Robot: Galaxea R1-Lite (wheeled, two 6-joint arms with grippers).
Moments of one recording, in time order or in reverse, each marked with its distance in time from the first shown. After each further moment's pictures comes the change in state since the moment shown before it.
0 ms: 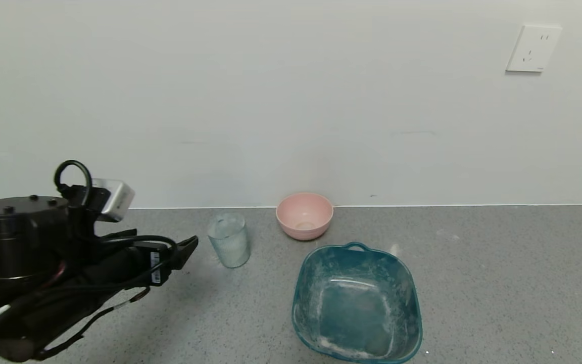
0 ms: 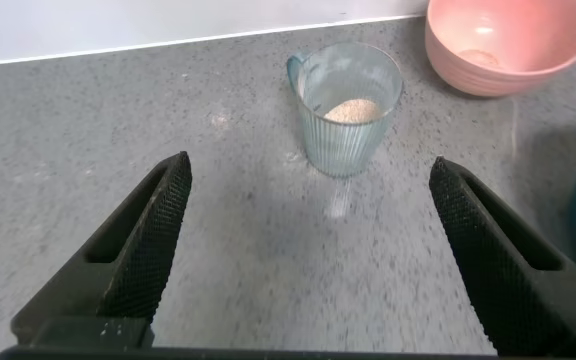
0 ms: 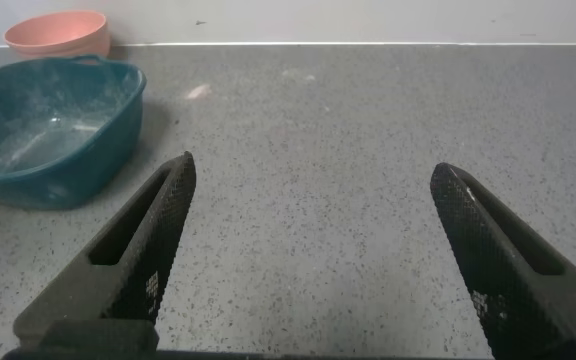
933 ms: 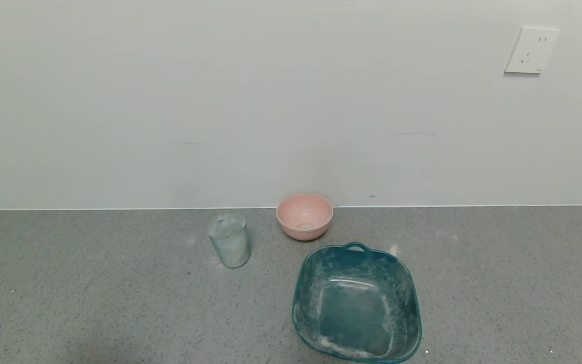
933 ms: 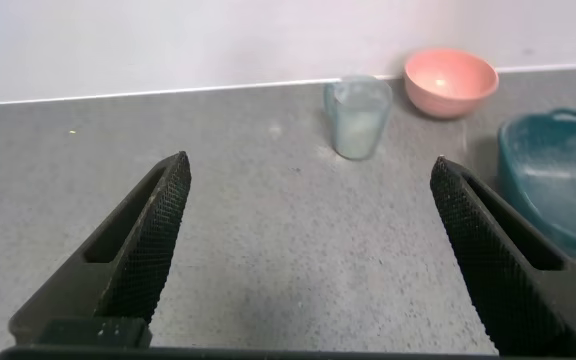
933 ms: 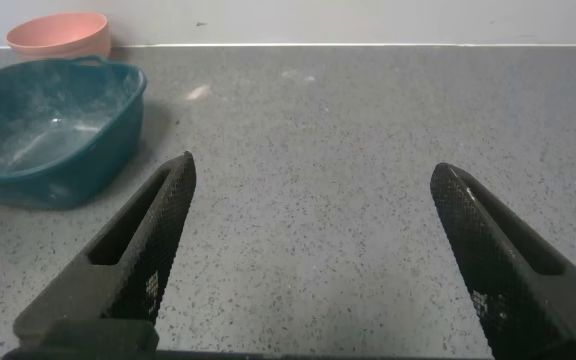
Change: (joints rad) left arm 0.164 -0.901 0.005 0.634 -0.117 0.043; right arm 0.000 0.000 0.000 0.000 0.000 0.000
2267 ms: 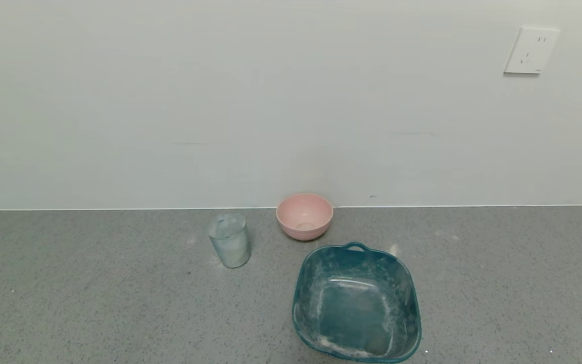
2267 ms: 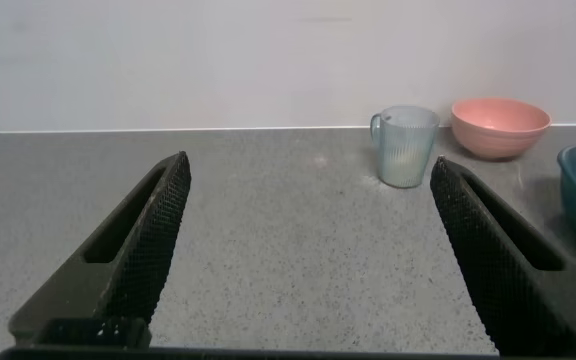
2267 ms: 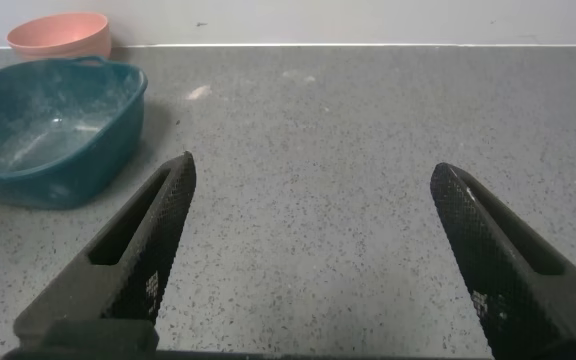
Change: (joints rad) left arm 0.163 -0.501 0.439 -0.199 -0.050 0.043; right arm 0.000 0.000 0.000 0.000 0.000 0.000
